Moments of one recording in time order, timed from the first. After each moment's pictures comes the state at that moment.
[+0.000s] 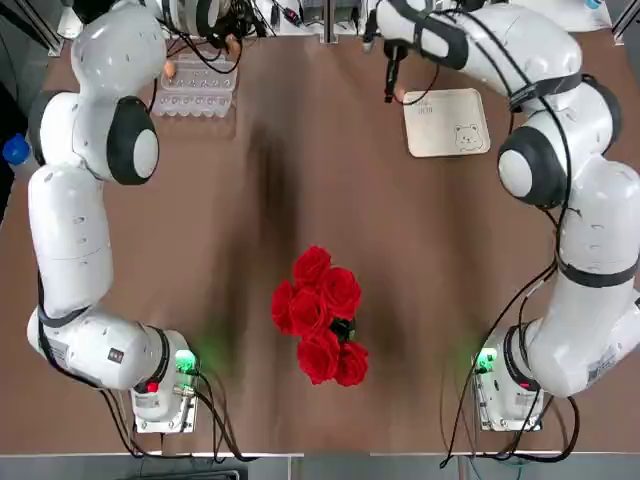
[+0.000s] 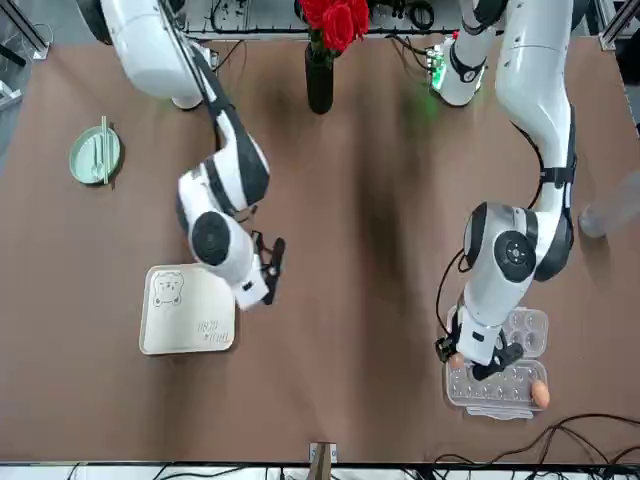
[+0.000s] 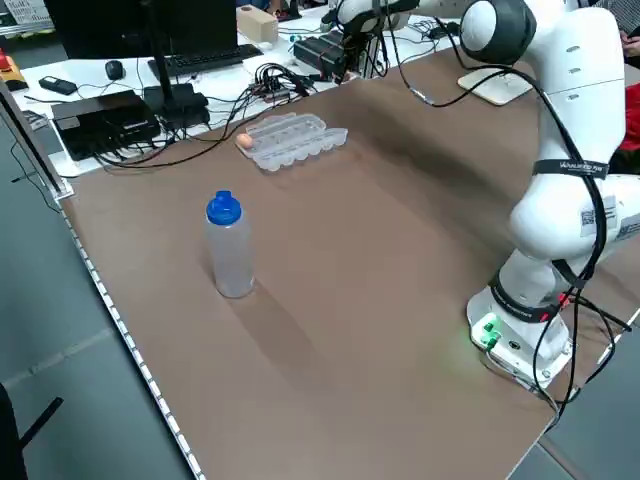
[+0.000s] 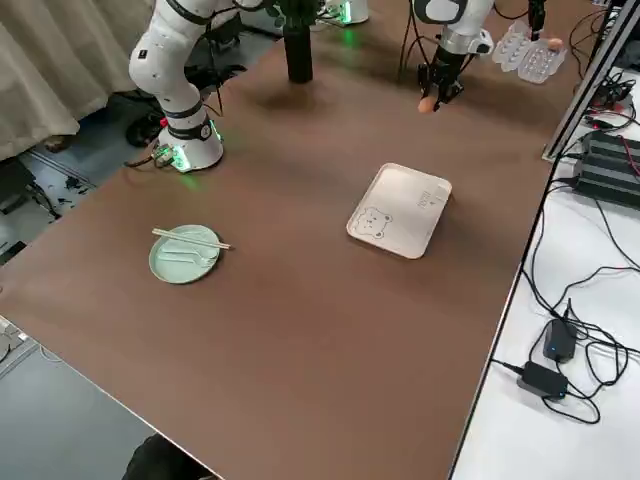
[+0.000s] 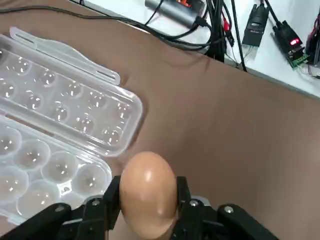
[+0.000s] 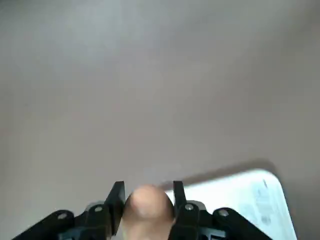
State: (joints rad) left arm -0.33 0.70 0.08 -1.34 0.02 2.31 -0.66; right arm 0.45 0.69 0.00 -1.22 0.05 1.75 -0.84
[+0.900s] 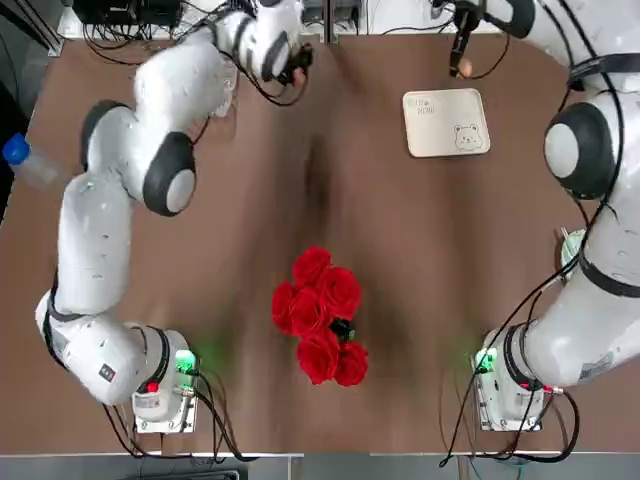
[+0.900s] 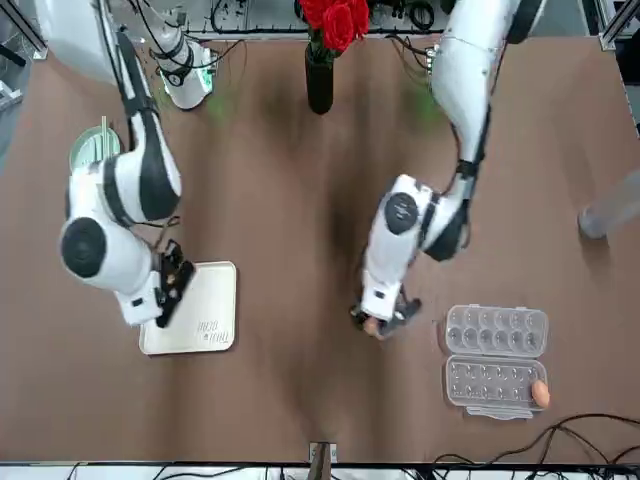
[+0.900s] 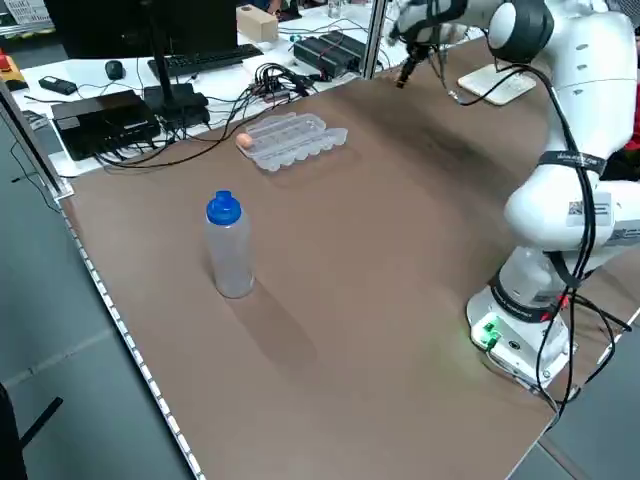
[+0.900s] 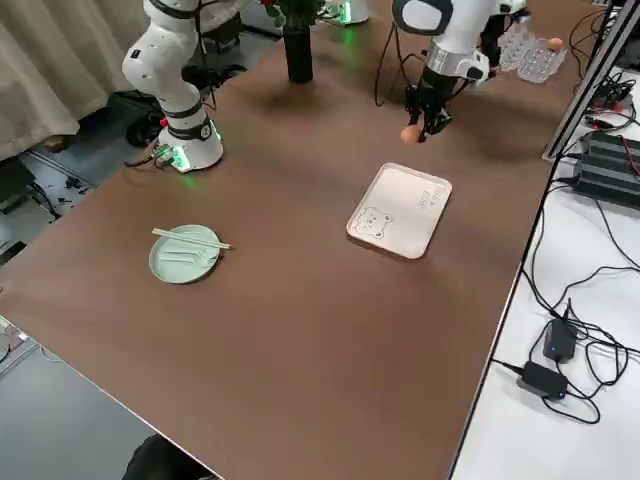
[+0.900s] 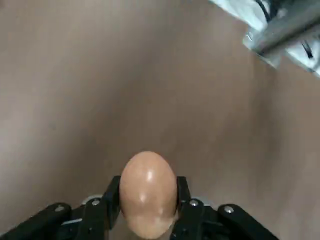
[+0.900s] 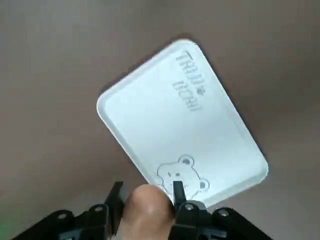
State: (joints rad) left arm -0.65 0.78 0.07 -1.35 0.02 2.47 -1.11; right arm 0.26 0.50 -0.08 -1.41 0.00 1.76 -0.84
